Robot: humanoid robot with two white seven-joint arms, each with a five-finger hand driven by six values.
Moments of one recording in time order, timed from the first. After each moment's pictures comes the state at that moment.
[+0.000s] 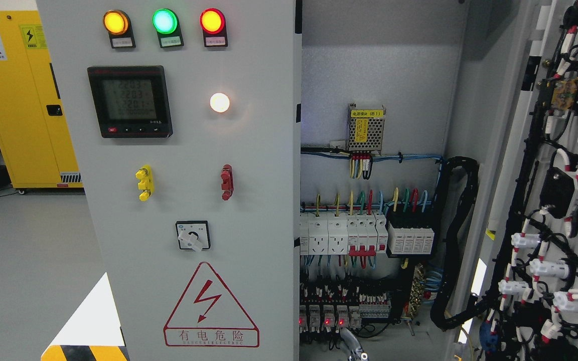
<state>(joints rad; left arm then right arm) 0.00 0.01 -0.17 0.00 0.21 -0.10 -0.03 0.02 0.10 0.37 -1.89 -0.06 -0.05 -0.13</state>
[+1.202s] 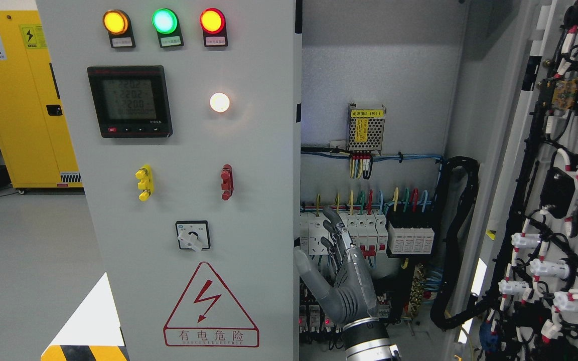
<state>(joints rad) 0.00 0.00 -0.17 0.00 0.21 -0.10 -0.03 -0.46 0.13 0.32 -1.69 -0.06 0.09 -0.14</state>
